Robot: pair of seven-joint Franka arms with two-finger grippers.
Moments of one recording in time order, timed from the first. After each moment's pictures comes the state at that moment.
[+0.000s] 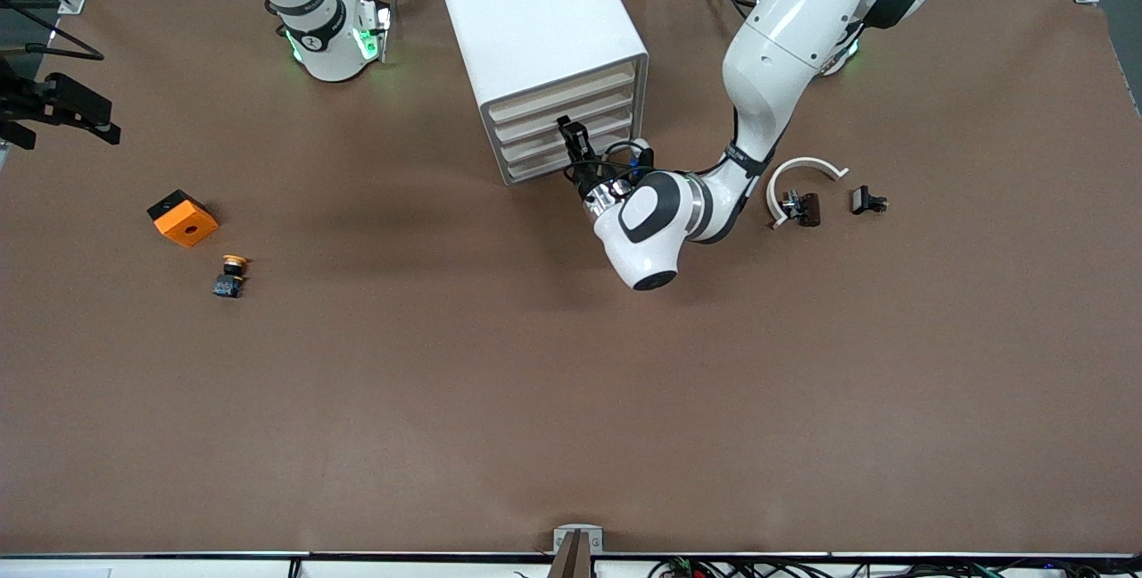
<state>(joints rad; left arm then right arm) -0.56 0.88 -0.14 -1.47 -1.00 1.42 -2.32 0.05 -0.04 -0.09 -1.52 -0.03 1.41 -0.11</state>
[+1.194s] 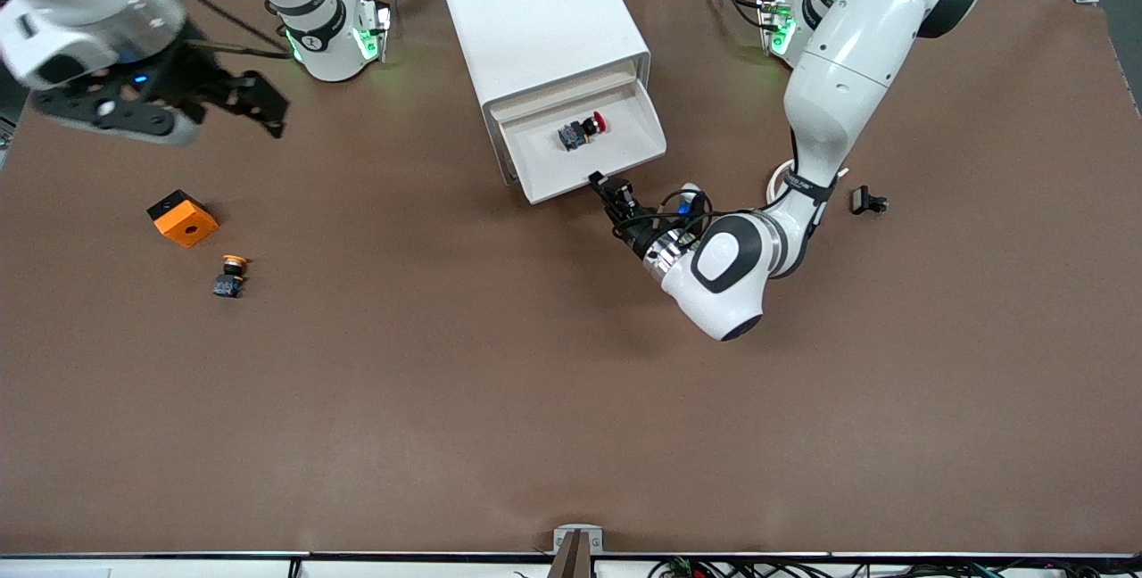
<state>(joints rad) -0.37 0.88 -0.12 -1.41 -1.00 1.44 -2.32 0.47 -0.02 -0.07 -1.50 -0.02 1.39 0.68</state>
